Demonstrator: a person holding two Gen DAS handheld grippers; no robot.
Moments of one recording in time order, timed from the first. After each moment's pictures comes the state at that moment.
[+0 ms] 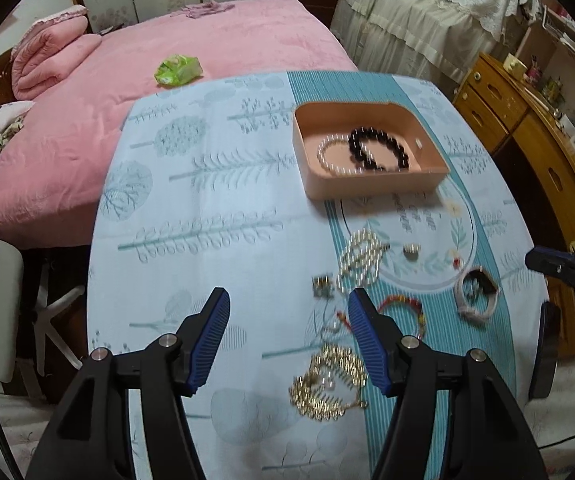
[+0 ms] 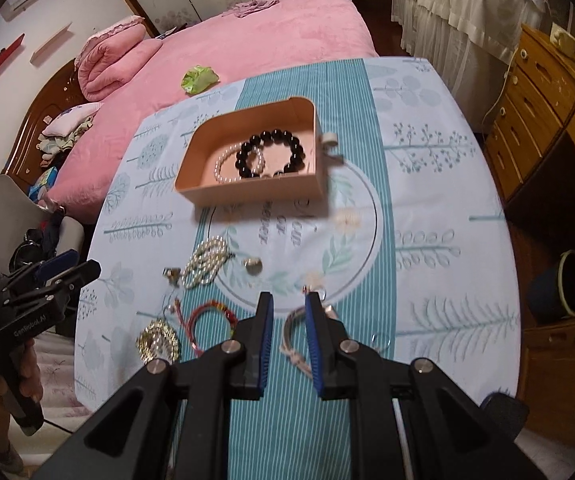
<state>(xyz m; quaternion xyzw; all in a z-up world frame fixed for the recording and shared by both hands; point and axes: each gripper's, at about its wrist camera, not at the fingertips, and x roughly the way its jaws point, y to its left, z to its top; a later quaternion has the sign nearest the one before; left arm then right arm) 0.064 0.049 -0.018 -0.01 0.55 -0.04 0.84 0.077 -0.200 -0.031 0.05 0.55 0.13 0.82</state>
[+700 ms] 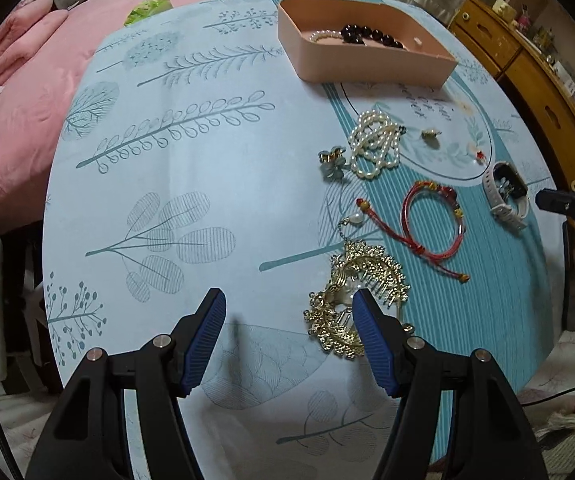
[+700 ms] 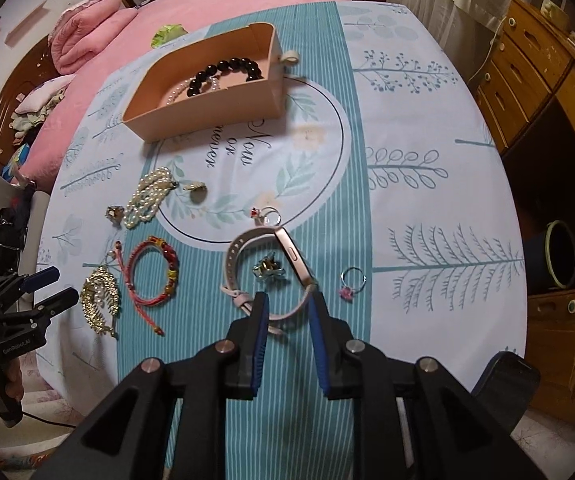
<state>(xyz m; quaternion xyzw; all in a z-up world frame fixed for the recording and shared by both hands) 0.033 0.058 -0.094 0.02 0.61 -0.08 0.78 0.061 -0.215 -0.092 0.02 0.60 0.09 0.80</state>
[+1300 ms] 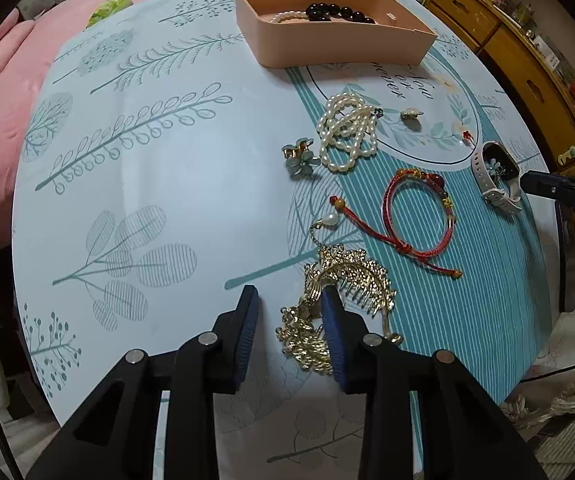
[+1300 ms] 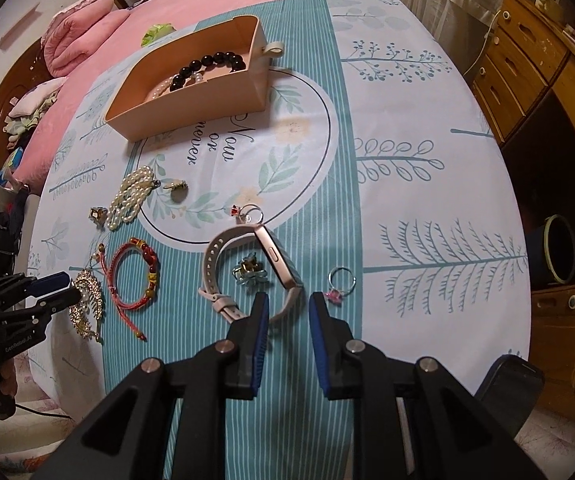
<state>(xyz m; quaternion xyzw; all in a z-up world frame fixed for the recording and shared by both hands) 0.053 0.038 -0.113 0.03 0.63 -0.13 0.77 0.065 -0.221 -0.104 0.02 0.60 0.08 0.80</state>
